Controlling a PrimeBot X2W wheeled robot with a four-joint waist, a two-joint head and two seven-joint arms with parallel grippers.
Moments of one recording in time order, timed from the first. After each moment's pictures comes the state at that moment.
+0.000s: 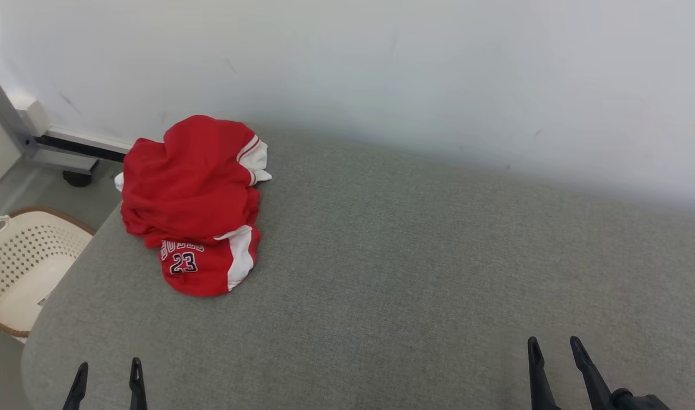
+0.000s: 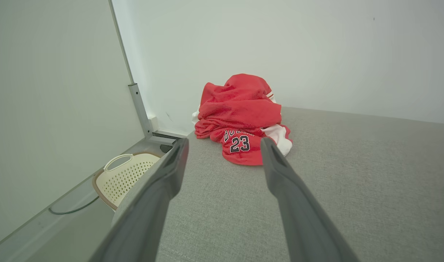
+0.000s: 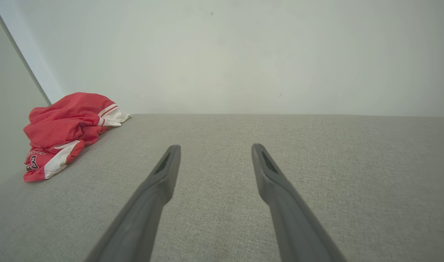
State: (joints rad) left arm 0.14 0.07 0.17 0.06 -0.04 -0.13 -0.26; right arm 0.12 -0.05 -0.01 0.15 0.19 0.13 -0.26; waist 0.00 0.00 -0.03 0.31
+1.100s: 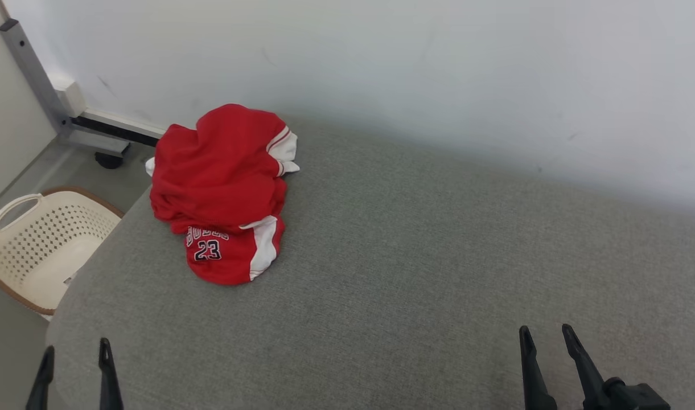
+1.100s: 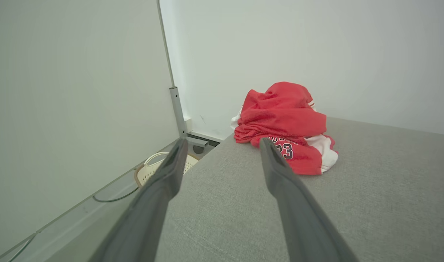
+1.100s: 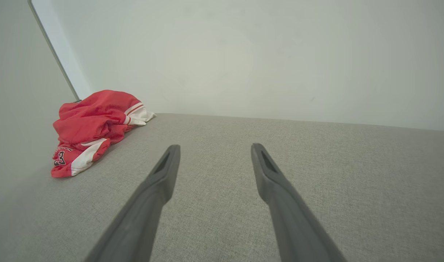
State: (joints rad) left arm 0.11 0.06 0.24 0.07 -0.04 -0.12 -0.26; right arm 0.11 -0.05 0.02 0.14 0.19 0.13 -0.26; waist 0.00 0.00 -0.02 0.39
